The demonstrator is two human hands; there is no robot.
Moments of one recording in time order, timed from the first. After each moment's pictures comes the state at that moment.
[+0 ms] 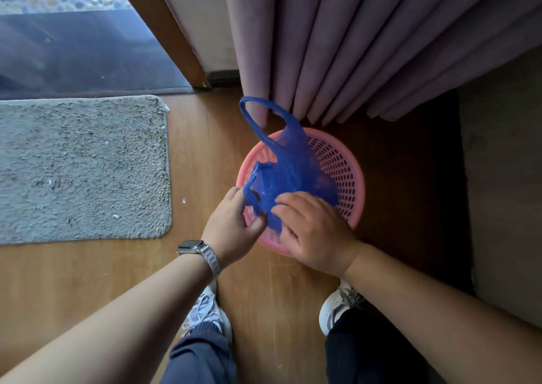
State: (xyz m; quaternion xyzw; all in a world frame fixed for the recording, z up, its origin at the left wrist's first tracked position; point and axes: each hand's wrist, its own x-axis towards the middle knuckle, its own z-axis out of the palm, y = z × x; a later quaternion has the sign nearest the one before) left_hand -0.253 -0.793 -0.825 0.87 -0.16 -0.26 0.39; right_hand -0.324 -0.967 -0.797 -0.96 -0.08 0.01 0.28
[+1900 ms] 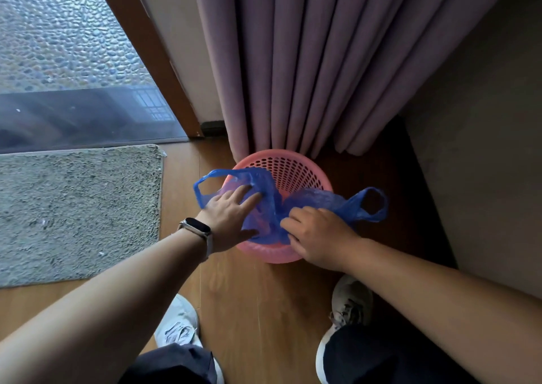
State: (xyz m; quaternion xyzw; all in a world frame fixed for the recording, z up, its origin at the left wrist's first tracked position) left_hand -0.250 -0.806 -0.829 0.88 -0.45 -0.16 0.03; right_hand -0.373 -1.000 -0.794 -0.98 -0.13 0.09 0.13
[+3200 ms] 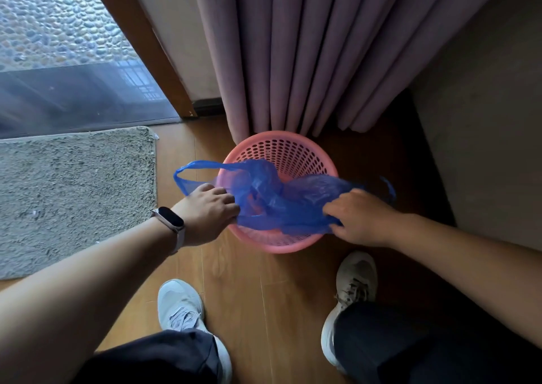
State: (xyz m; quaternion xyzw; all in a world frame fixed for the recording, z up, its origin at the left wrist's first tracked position) left_hand -0.226 -0.766 -0.847 0.79 -0.60 -0.11 0.00; right_hand -0.382 -1.060 -0.817 -0.96 -0.08 0.26 0.09
